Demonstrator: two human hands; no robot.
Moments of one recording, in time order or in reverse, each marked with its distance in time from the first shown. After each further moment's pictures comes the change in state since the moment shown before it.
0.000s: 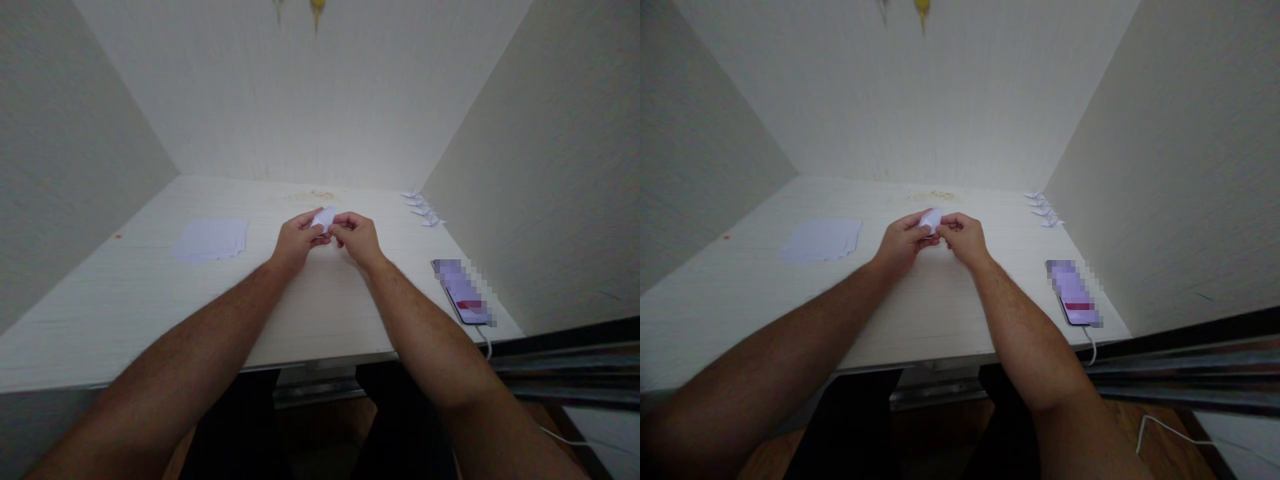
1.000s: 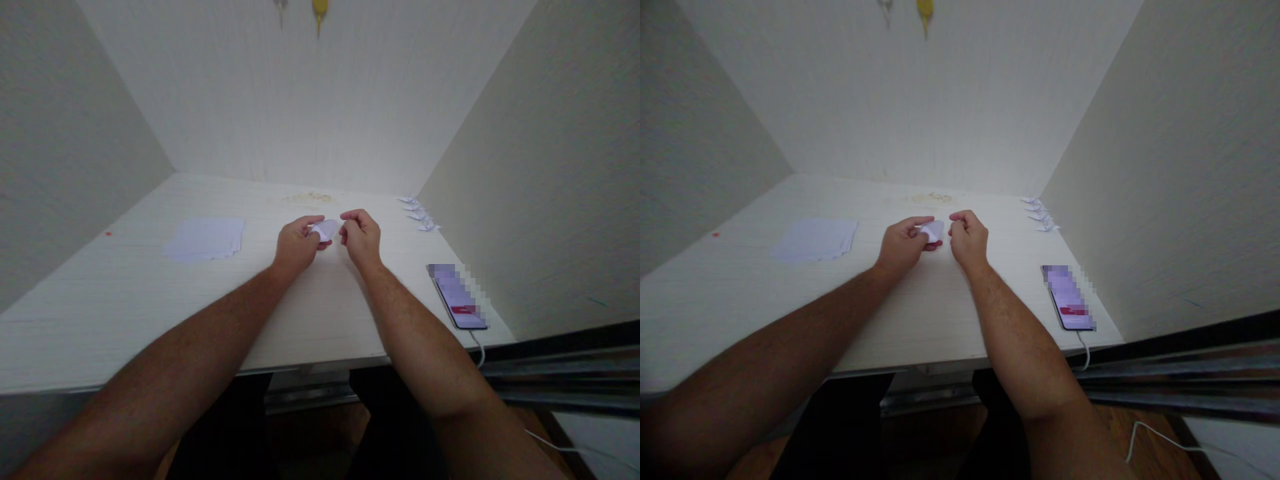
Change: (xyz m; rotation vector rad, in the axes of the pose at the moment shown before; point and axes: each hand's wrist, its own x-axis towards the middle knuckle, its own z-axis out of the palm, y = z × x) left_hand -0.003 -0.007 0.005 0.419 0.104 0.143; right_hand -0.002 0.001 -0.006 -0.258 0.249 -0.110
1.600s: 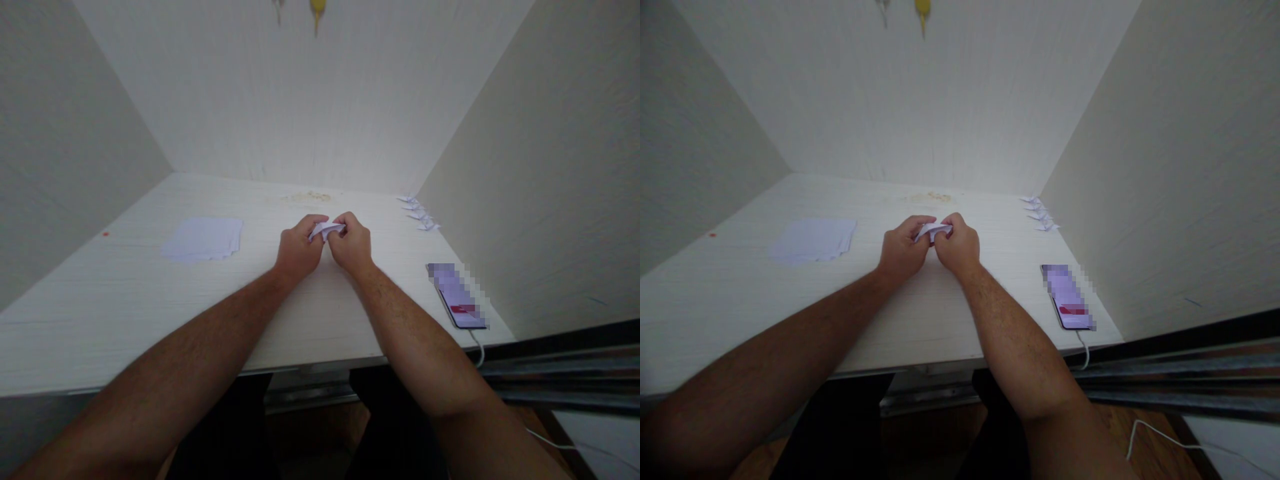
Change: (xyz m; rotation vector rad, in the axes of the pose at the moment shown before) left_hand -0.010 0.003 -0.003 0.358 0.030 0.298; right_hand -0.012 -0.009 0.006 -0.384 -0.041 -0.093
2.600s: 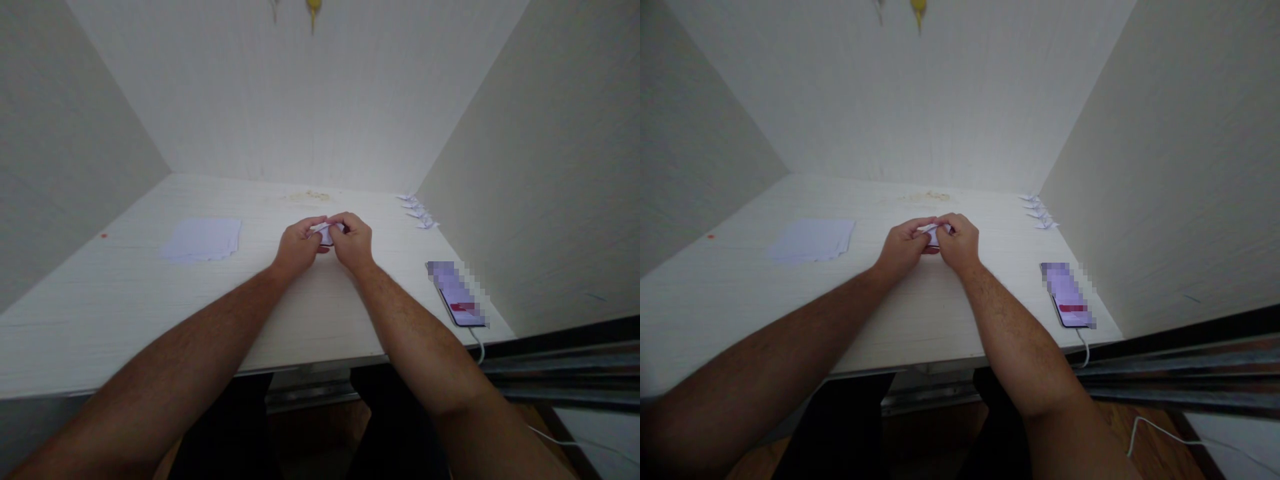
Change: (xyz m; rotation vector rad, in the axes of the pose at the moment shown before) left_hand 0.006 -0.004 0.006 -0.449 -0.138 -0.287; right_hand 0.005 0.008 0.005 0.173 0.073 -0.158
